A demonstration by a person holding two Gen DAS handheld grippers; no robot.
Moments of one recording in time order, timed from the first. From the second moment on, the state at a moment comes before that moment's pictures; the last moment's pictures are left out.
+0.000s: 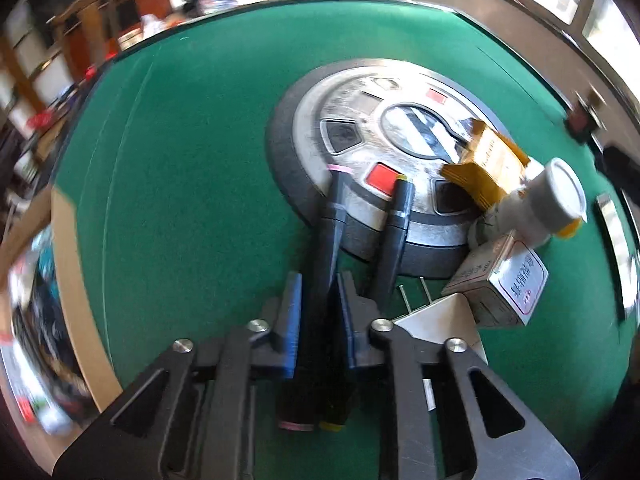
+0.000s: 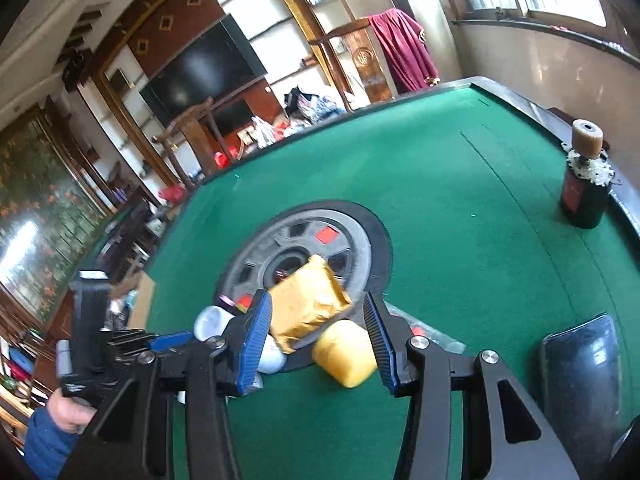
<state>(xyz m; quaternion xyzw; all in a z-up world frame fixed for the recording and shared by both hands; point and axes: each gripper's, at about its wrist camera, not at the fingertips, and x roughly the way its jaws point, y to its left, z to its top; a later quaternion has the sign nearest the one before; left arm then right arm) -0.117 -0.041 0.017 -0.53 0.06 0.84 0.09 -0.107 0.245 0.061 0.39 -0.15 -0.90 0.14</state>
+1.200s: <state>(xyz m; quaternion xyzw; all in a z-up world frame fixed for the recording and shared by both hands) -0.077 -0.055 0.007 -0.46 0.02 0.89 0.05 -0.114 0.187 0.014 0.42 0.10 -0.89 0.14</state>
